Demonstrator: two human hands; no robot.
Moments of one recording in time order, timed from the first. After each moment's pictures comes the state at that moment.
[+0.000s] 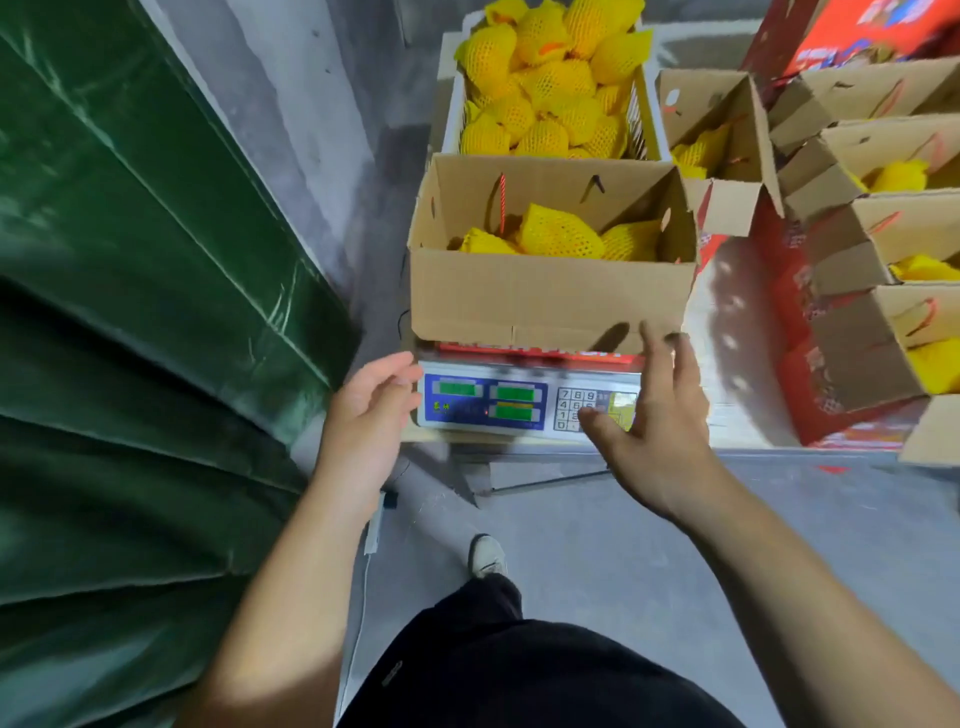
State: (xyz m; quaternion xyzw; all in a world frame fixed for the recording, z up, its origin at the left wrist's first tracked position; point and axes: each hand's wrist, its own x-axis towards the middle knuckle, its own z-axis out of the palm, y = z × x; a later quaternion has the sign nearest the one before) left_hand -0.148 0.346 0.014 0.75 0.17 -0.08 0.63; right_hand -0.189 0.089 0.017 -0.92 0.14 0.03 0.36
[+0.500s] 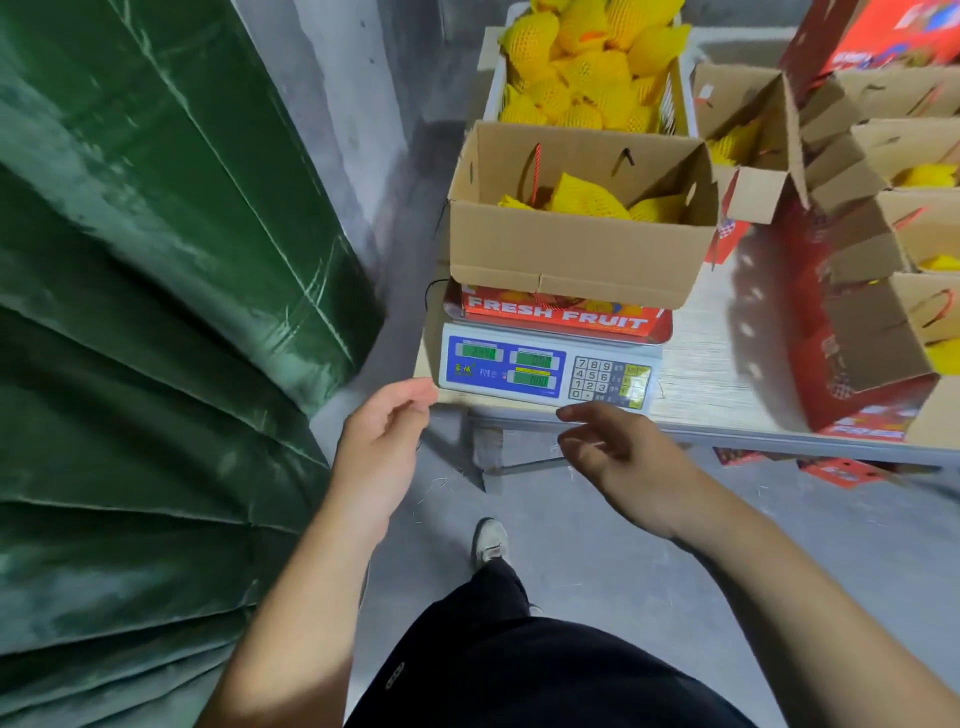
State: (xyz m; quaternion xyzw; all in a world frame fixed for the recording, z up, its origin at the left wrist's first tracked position) left_hand -0.240 0.361 0.008 0.76 0.18 -0.06 0.62; right_hand -0.250 0.111 0.018 -0.86 0.05 0.21 0.47
